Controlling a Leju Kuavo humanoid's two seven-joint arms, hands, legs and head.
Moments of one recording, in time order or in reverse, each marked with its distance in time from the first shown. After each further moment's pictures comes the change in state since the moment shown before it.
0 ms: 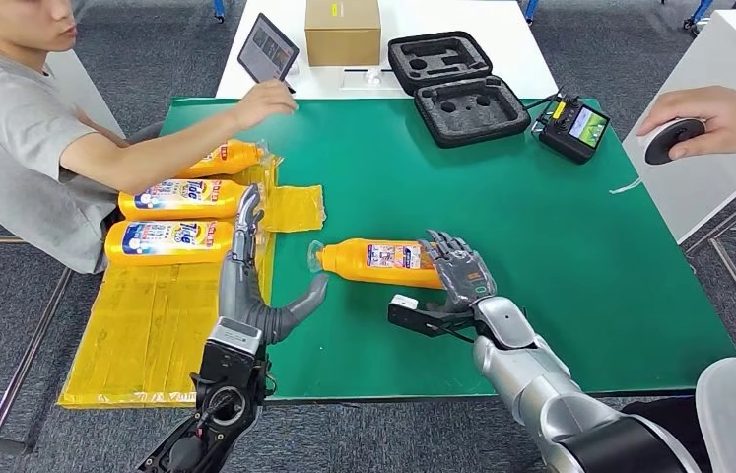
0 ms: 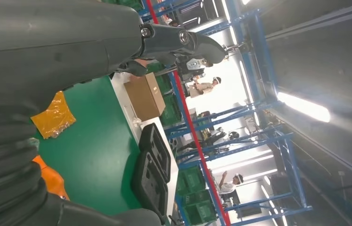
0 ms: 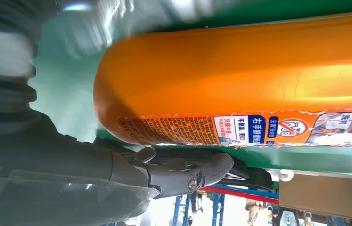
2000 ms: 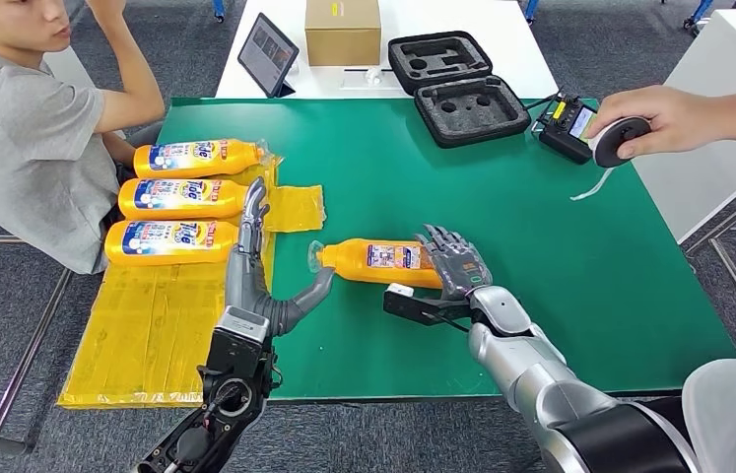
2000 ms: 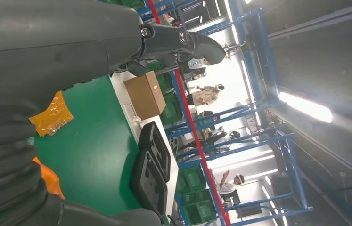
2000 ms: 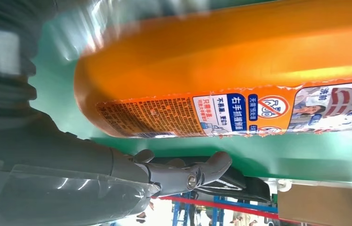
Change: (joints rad) left arm -0.032 -0.021 -0.003 0.041 0.014 0.005 0.000; right arm -0.050 0.022 -0.025 0.029 -0.017 0.082 -0.010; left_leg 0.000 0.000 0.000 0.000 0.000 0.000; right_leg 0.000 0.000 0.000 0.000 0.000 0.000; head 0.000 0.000
